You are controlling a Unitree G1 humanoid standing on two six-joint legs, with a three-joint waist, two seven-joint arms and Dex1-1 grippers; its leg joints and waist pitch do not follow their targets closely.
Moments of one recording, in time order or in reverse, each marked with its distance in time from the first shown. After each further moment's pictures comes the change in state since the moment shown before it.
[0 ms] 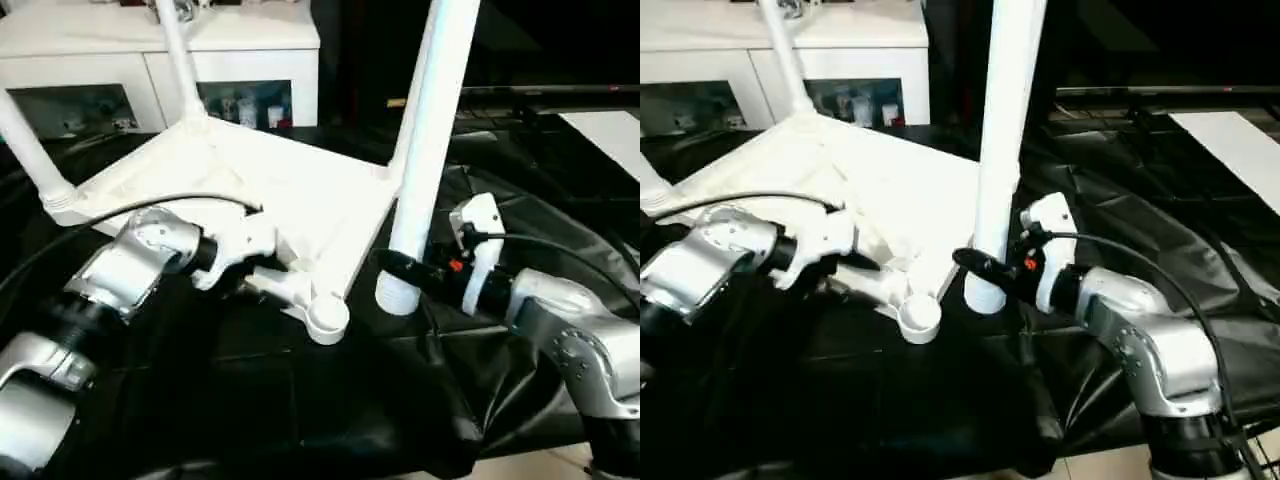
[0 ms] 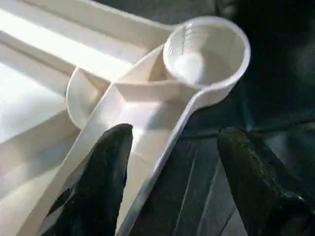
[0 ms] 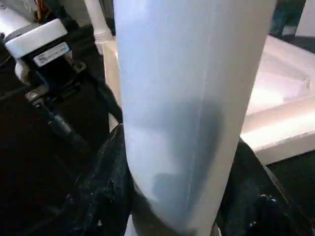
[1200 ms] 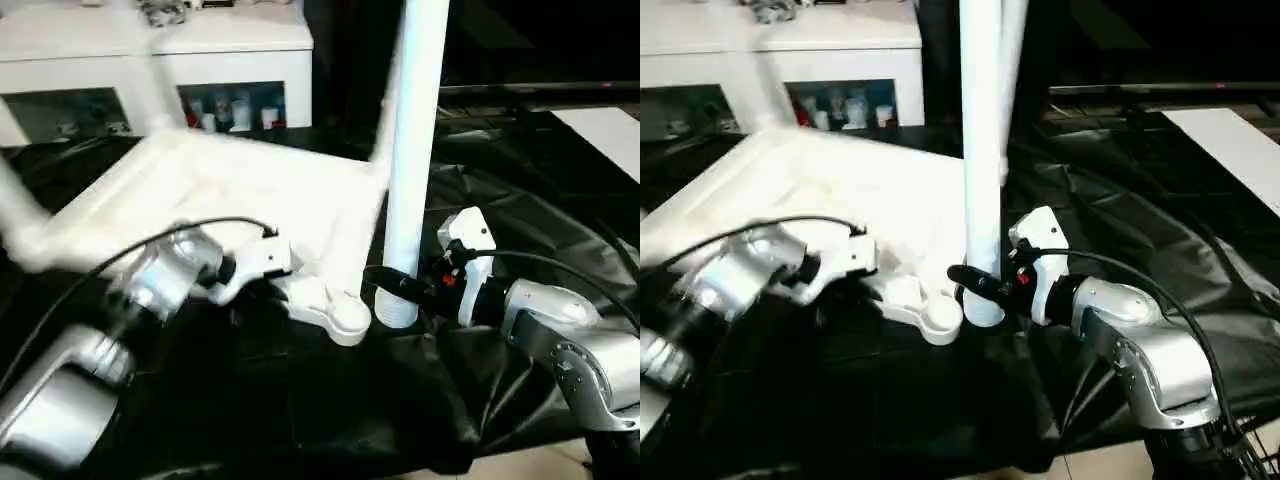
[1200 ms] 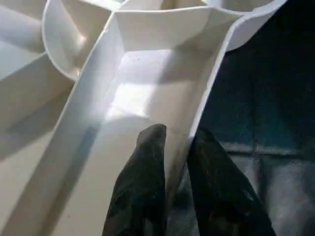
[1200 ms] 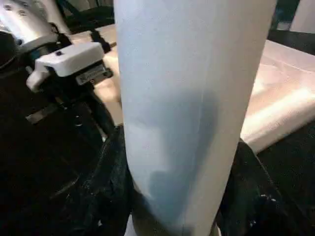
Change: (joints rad) left arm 0.105 -0.101 0.046 -0.123 0.115 0.366 0.057; right arm 0.027 -0.014 0.052 -0.025 -0.047 -0.032 -0.002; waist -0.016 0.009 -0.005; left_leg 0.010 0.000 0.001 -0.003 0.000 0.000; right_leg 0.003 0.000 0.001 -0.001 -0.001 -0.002
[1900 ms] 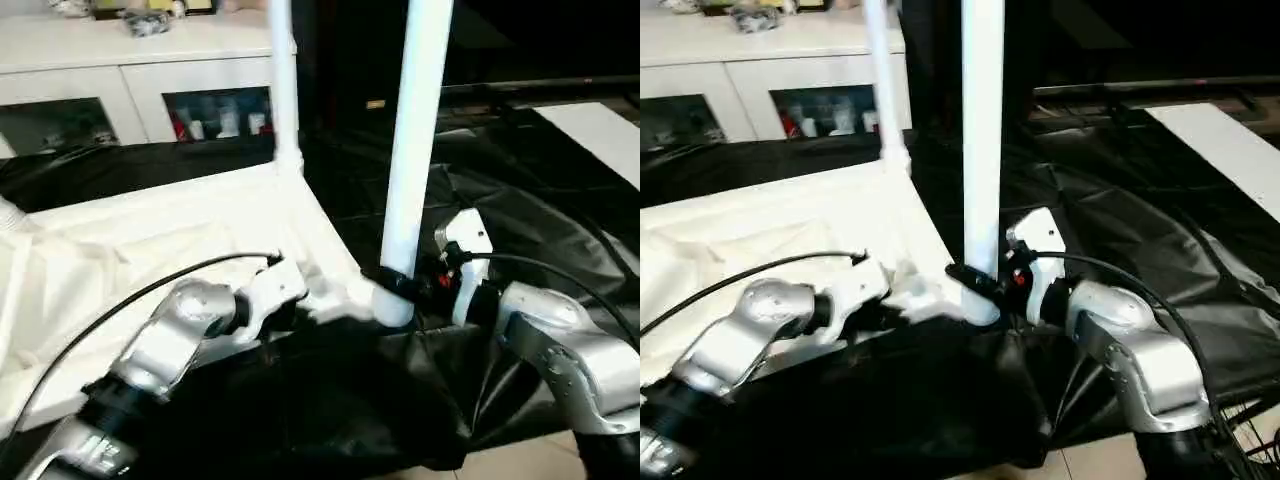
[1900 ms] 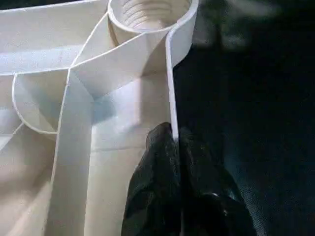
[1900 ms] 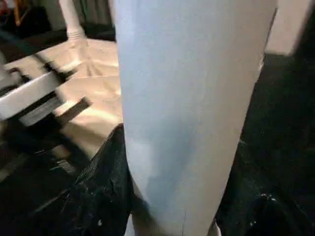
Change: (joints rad) left arm 0.272 -0.041 0.102 -0.277 -0.045 -0.103 0.181; right arm -0.024 0.042 0.007 0.051 -0.045 -0.118 -0.024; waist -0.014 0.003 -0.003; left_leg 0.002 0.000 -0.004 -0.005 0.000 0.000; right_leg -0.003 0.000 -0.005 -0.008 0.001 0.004
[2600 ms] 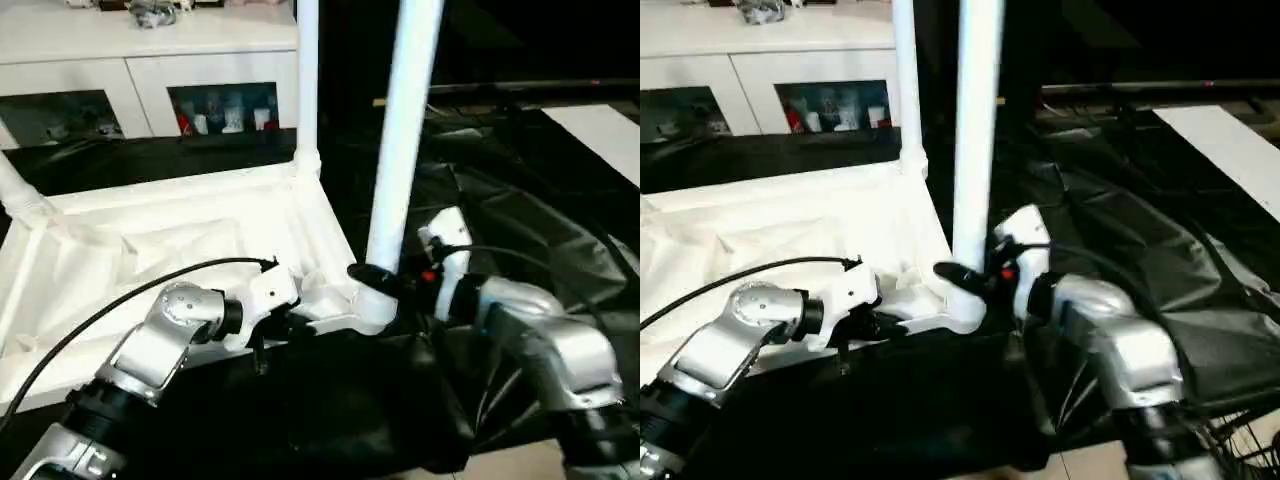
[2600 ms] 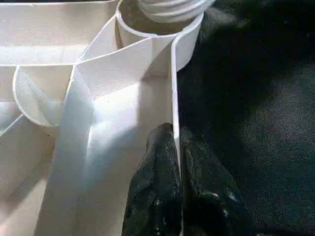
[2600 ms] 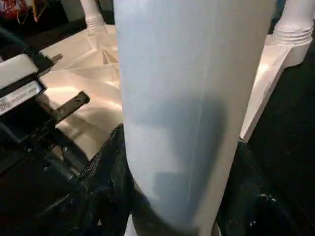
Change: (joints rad) left arm 0.000 -0.017 0.028 0.024 -0.067 -0.002 -0.050; right arm -0.090 0.064 0.041 0.219 -0.001 -0.010 0.069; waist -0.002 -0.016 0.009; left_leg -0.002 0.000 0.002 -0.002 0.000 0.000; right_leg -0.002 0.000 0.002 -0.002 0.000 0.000
